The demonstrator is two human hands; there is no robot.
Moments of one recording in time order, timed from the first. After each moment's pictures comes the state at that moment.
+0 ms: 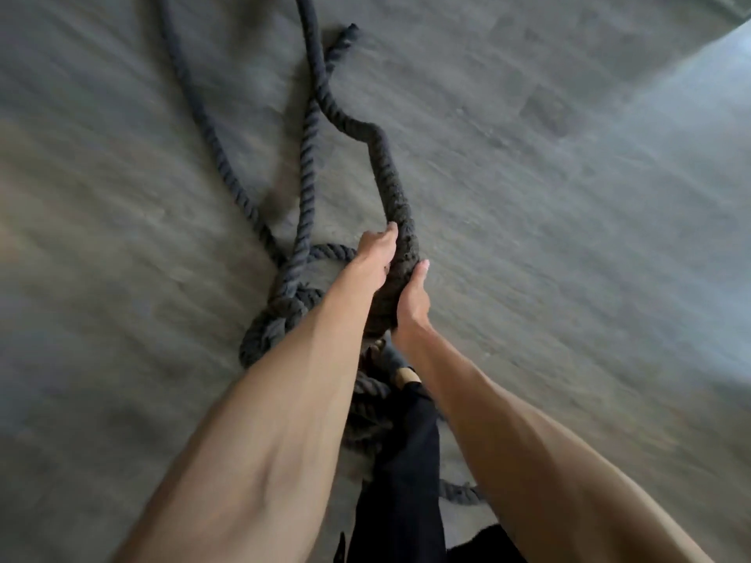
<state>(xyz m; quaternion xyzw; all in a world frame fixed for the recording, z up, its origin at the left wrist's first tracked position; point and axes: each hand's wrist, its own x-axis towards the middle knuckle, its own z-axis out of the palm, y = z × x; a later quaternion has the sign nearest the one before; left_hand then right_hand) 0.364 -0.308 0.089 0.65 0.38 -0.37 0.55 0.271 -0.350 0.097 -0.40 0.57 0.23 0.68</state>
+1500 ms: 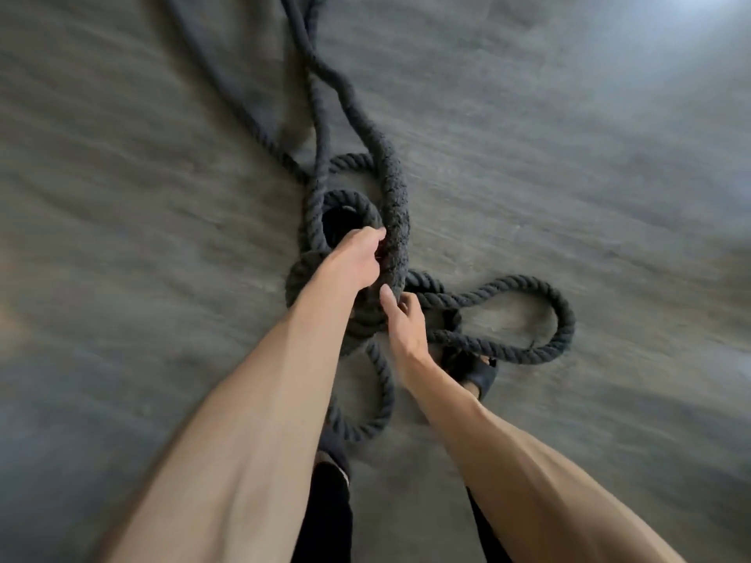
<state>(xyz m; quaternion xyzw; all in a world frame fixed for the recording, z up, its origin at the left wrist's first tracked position) 0.017 -0.101 0.143 0.57 0.36 -0.39 0.62 -0.128 -0.130 0.115 -0.54 0.47 0.10 0.69</state>
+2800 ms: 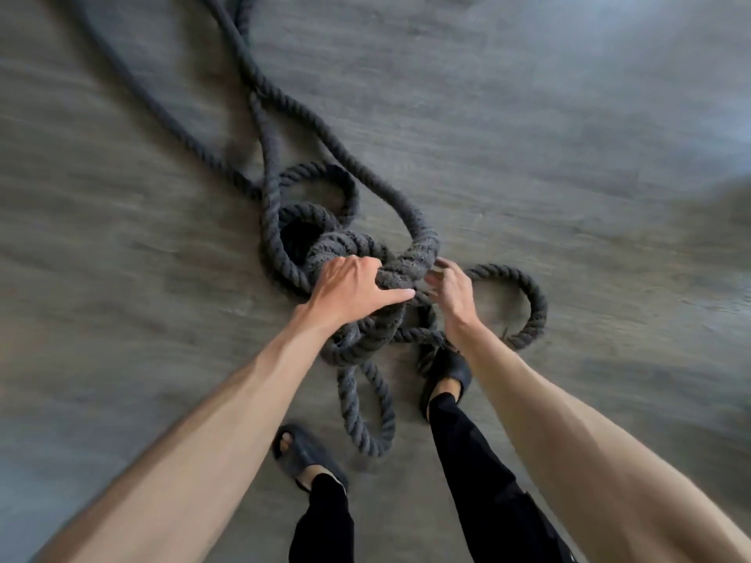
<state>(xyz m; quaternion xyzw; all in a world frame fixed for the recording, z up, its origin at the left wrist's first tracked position) -0.008 -0.148 0.161 0.91 -0.33 -0.24 0.08 -0.104 -0.291 0.112 -0.54 0.54 0.05 0.64</state>
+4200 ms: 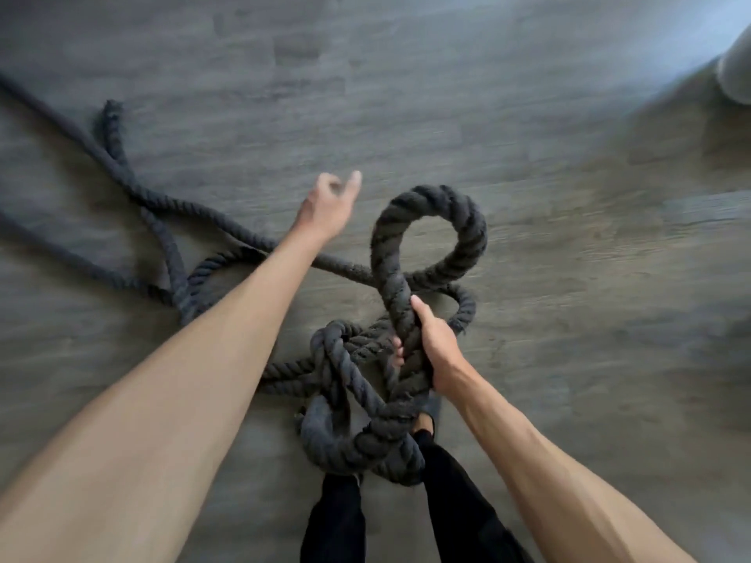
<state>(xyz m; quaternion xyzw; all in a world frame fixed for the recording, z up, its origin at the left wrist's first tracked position) 0.061 -0.450 0.187 0.88 -0.19 -0.35 0.25 -0.172 -0.440 0.138 -0.24 0.57 0.03 0.79</state>
